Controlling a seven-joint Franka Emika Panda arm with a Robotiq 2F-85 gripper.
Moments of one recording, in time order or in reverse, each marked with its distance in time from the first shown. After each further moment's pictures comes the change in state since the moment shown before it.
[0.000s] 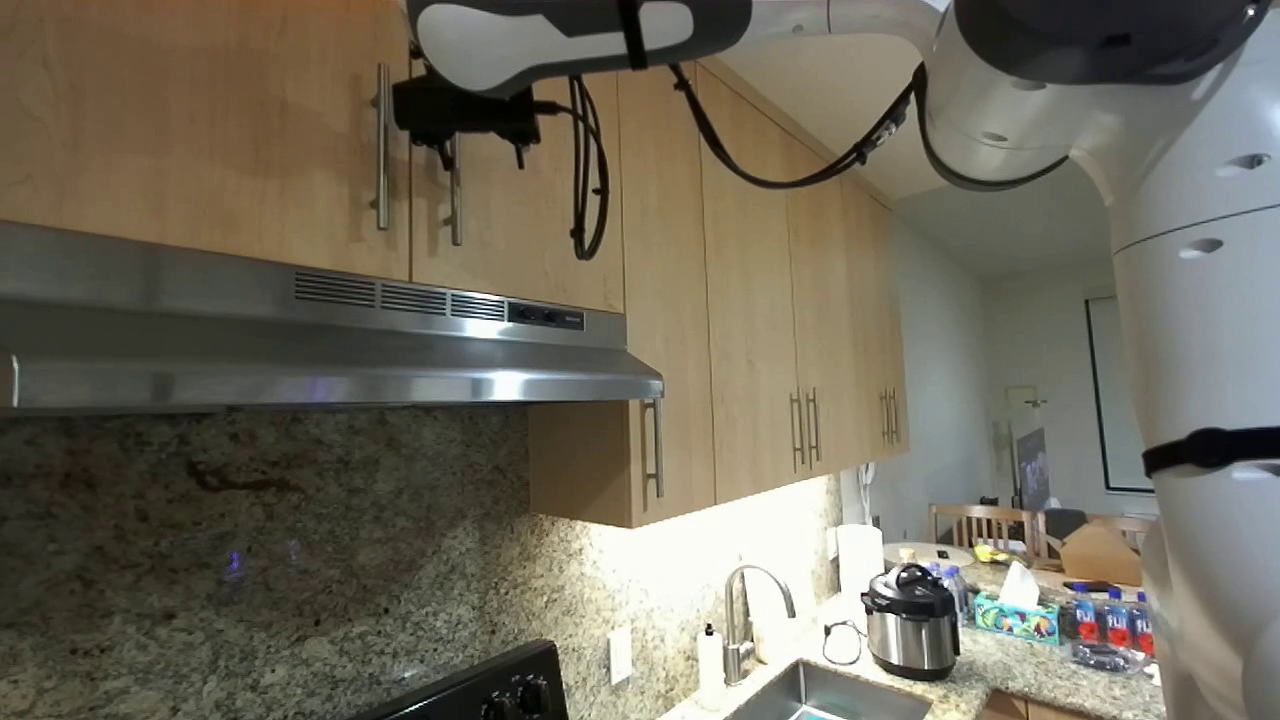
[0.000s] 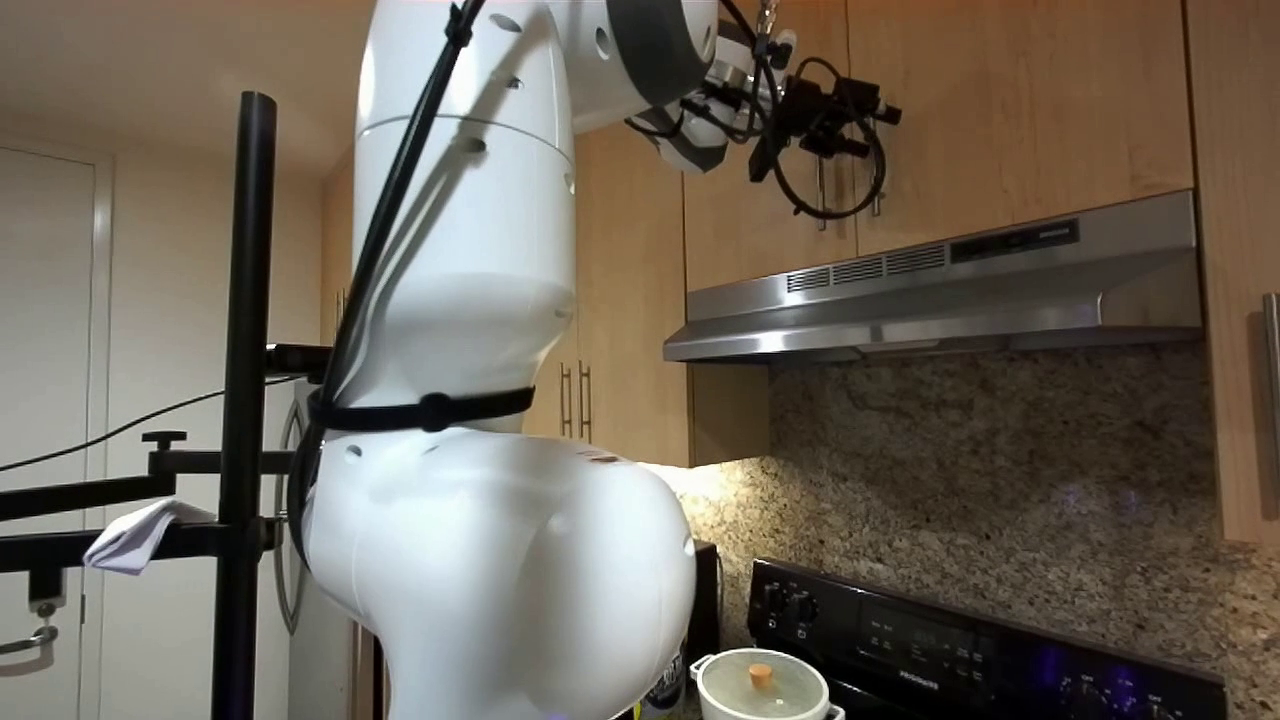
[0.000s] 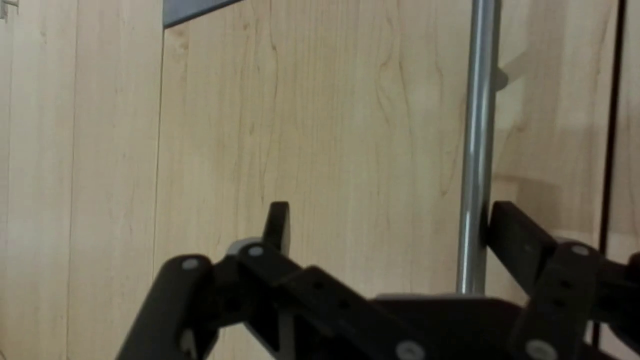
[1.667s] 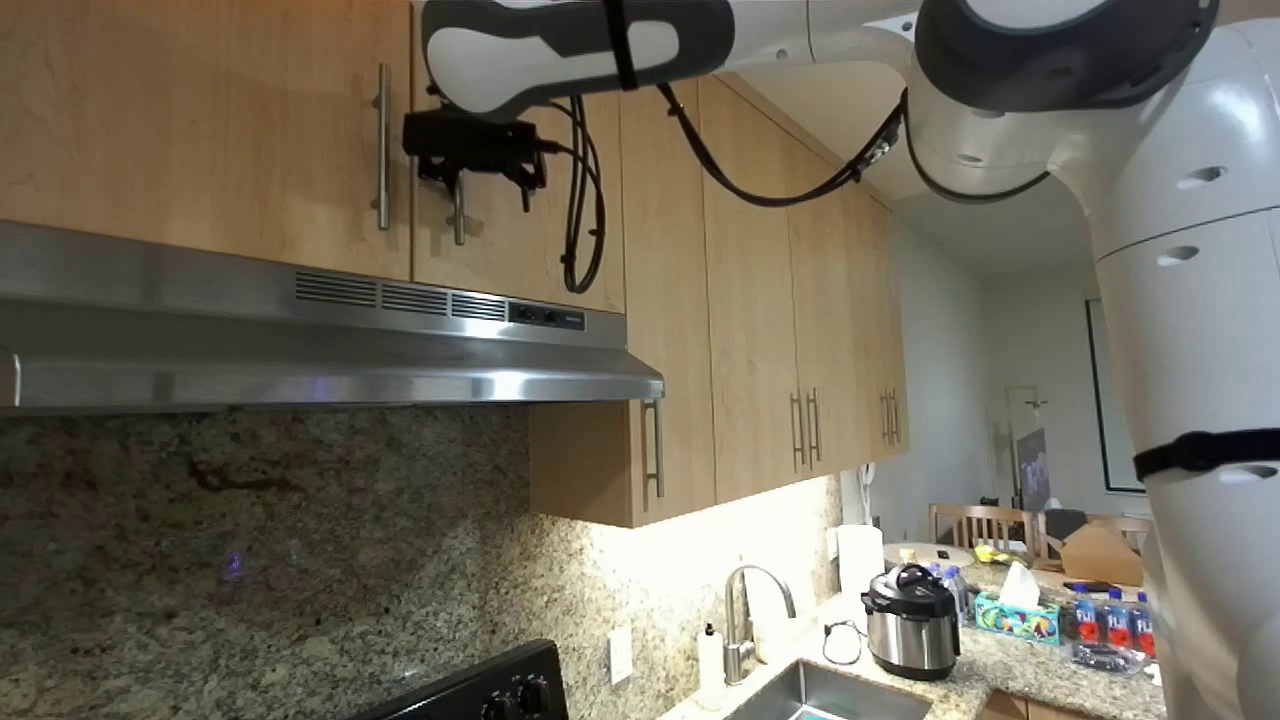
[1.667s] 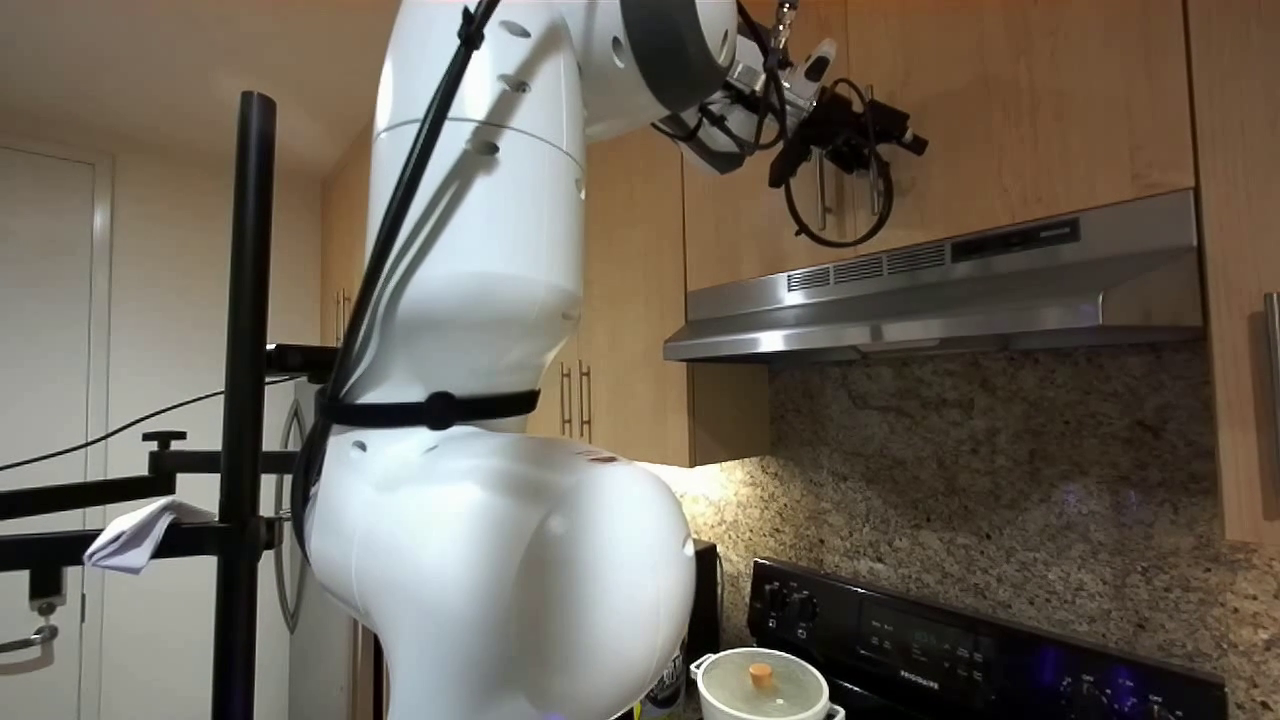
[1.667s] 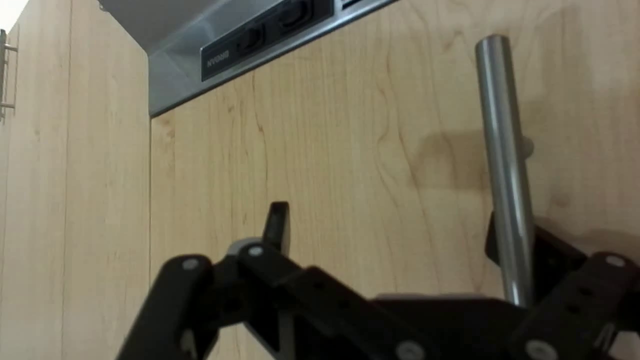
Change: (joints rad) arm -0.010 0.039 -0.072 0.022 0.183 0.033 0.021
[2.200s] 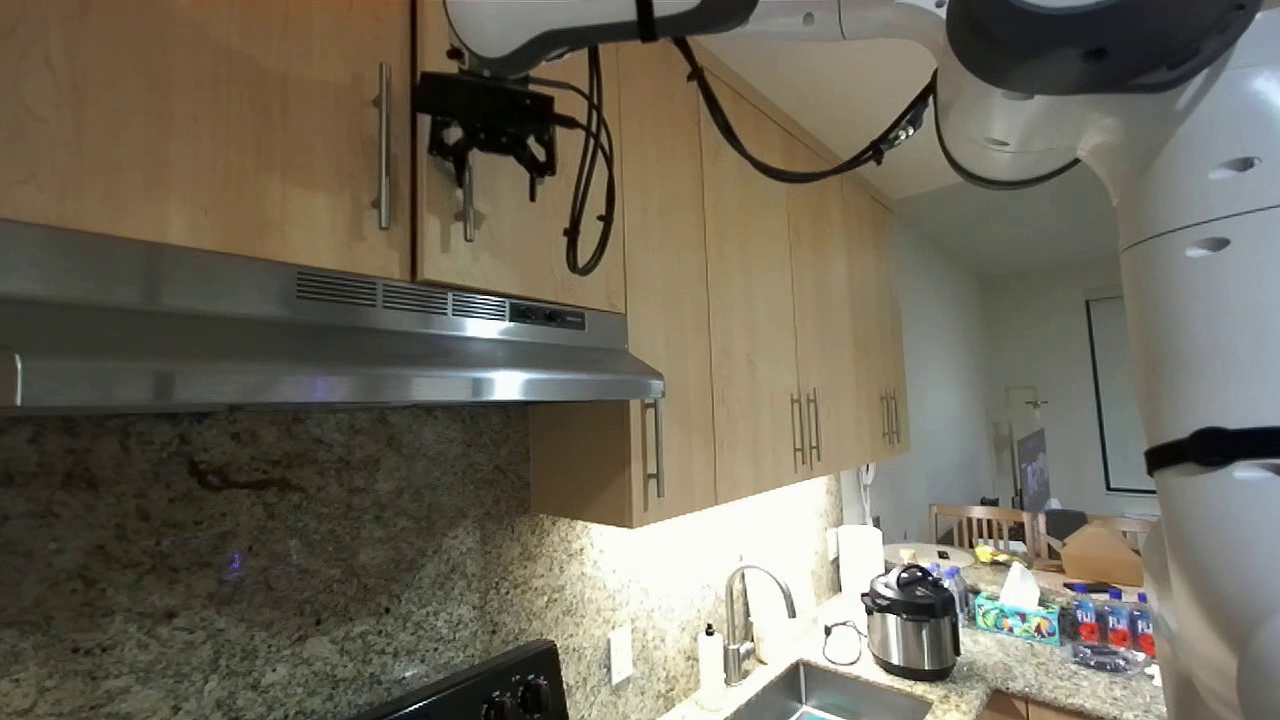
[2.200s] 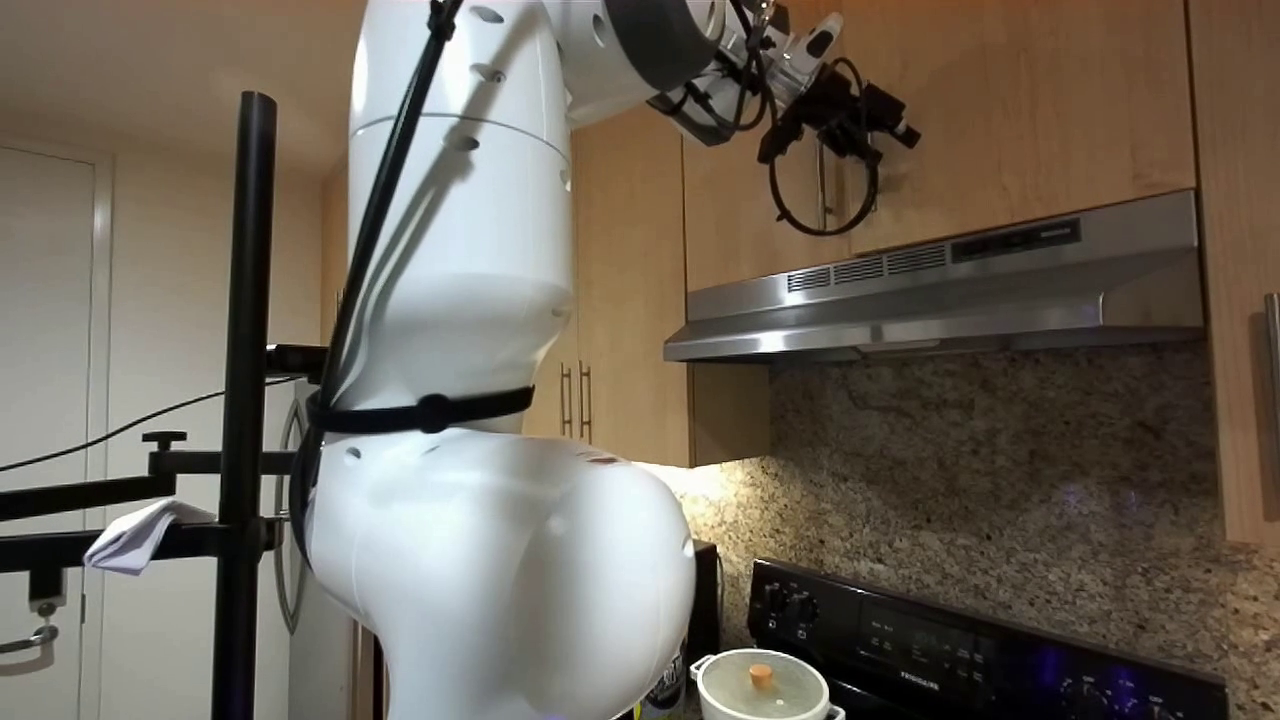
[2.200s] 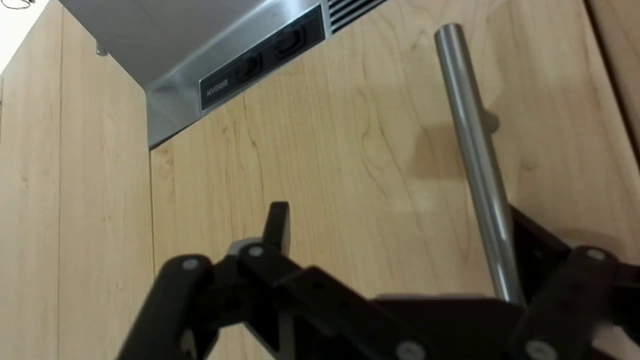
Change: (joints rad) arm -0.001 -0.056 -0.029 -0.001 0.173 0.001 -0.057
